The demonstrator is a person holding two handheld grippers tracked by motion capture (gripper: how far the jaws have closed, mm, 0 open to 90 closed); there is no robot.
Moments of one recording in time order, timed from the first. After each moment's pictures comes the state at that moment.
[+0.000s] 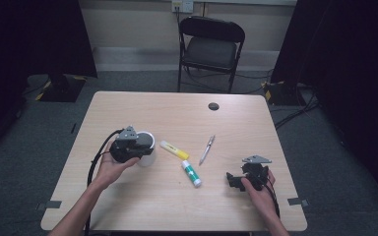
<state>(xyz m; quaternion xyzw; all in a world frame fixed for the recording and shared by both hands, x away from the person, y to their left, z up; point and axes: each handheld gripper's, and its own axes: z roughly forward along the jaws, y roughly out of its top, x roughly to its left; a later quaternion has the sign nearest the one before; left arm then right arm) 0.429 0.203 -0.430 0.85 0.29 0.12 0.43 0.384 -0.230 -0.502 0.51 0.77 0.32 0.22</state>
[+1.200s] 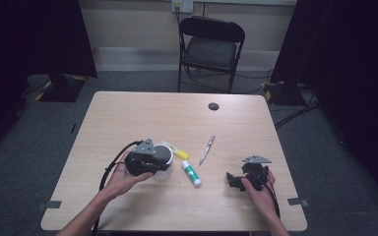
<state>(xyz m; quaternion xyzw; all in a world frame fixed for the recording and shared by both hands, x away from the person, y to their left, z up) 0.394 0.152 -0.429 0.87 0.20 0.06 0.44 0.384 -0.230 -0.502 0.51 0.77 0.32 0.22</state>
